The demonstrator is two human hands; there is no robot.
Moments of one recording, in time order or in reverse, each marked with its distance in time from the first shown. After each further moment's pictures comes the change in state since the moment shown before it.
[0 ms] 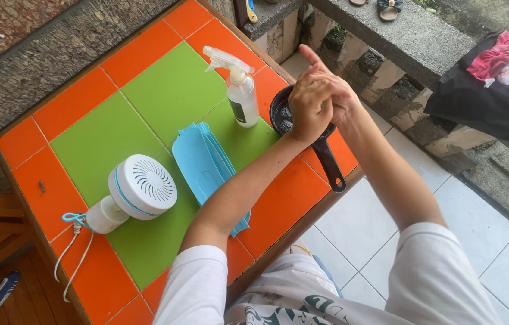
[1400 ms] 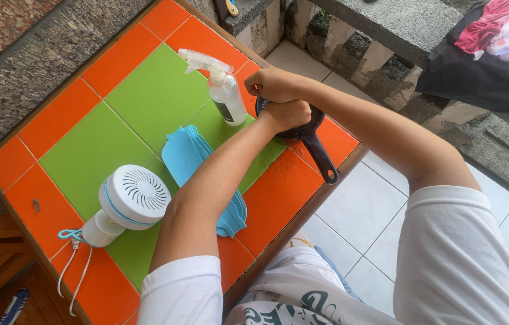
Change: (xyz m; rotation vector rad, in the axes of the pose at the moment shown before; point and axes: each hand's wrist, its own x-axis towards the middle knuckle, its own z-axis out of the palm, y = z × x) left_hand -0.072 -0.121 0.018 0.794 -1.107 0.918; right_hand 0.068 0.027 0.021 -2.090 -0.233 0.071
